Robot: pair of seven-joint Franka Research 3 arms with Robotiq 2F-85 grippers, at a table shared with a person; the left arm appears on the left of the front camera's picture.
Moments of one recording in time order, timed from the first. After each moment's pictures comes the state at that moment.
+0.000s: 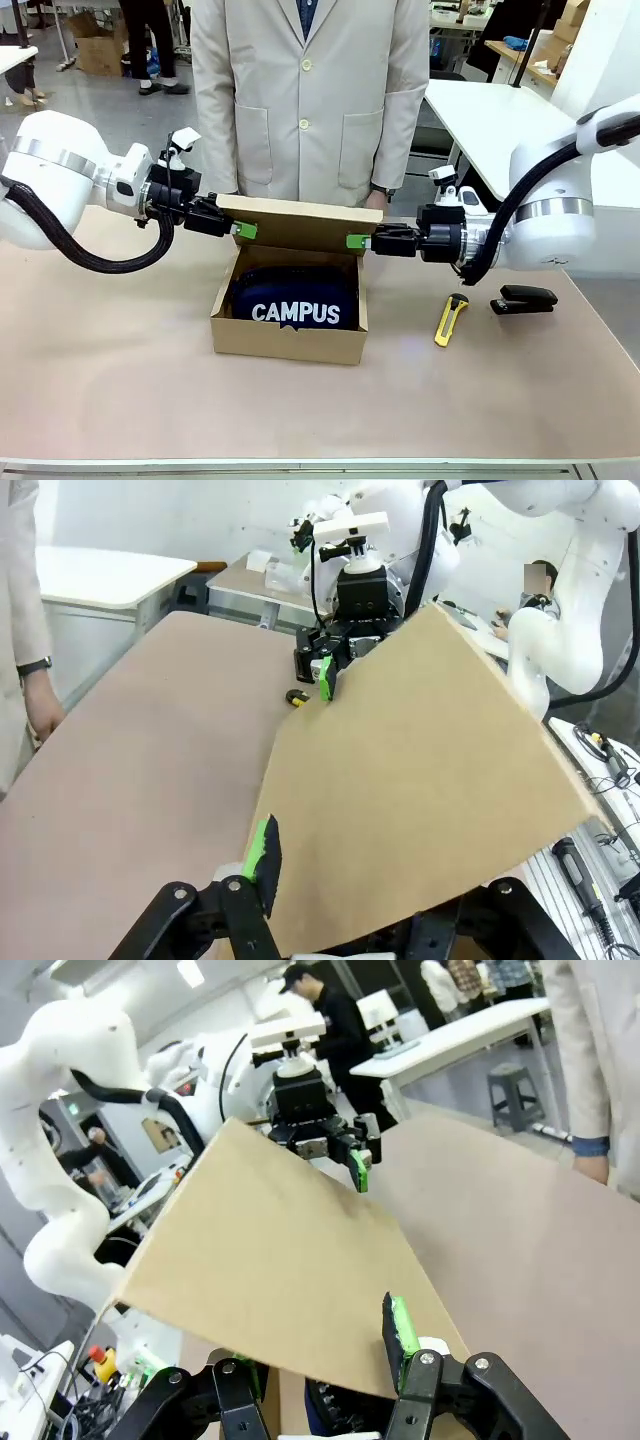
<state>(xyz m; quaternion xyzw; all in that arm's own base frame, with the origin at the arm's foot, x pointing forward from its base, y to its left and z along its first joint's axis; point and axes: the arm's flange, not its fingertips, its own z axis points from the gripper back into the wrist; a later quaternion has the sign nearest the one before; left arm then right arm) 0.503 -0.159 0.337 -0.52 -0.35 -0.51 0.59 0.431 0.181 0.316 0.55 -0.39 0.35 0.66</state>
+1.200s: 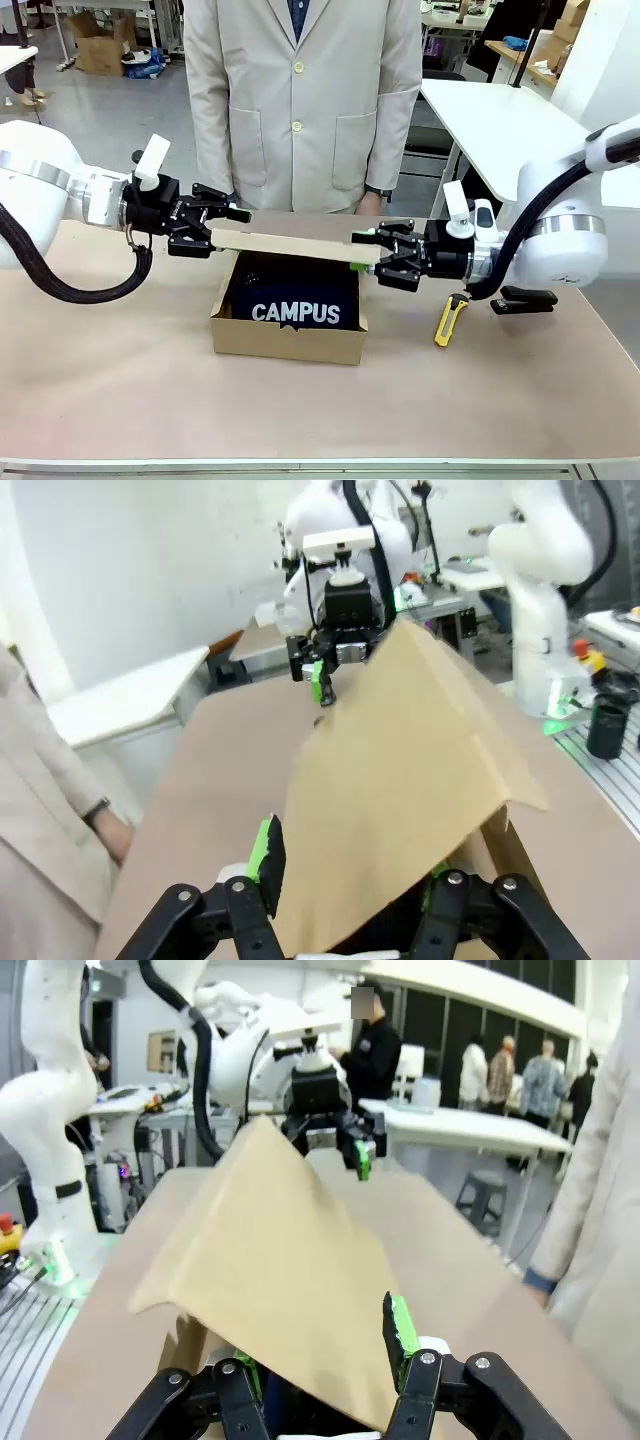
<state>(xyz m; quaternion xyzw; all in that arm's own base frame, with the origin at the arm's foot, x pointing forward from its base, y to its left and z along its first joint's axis) 0.466 -0.139 0.348 -0.41 -0.50 -0.62 0.45 0.407 0.177 0.321 0.42 -0.54 0.51 0.52</state>
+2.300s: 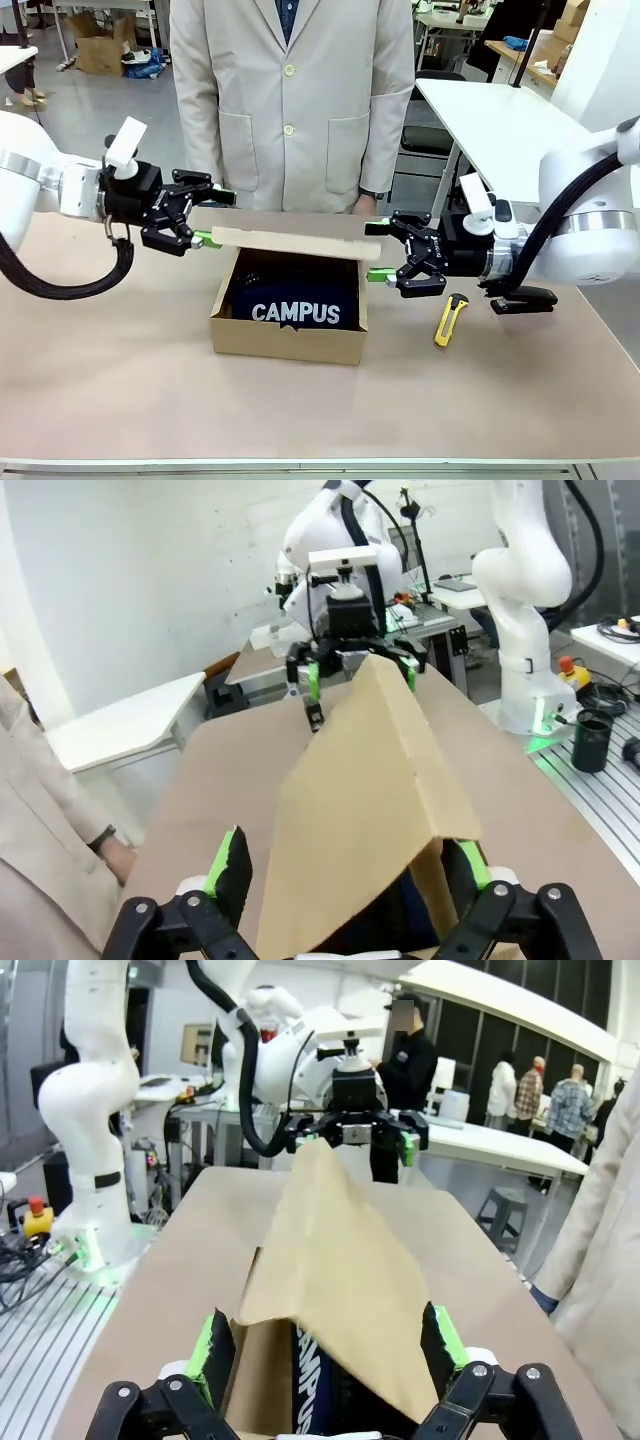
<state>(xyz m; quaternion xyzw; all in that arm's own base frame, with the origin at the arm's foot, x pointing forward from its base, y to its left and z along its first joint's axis) 0.447 -0.121 0.360 -0.42 -0.50 -0.62 0.44 0.381 0.167 0.333 0.43 -0.53 0.54 0.50</state>
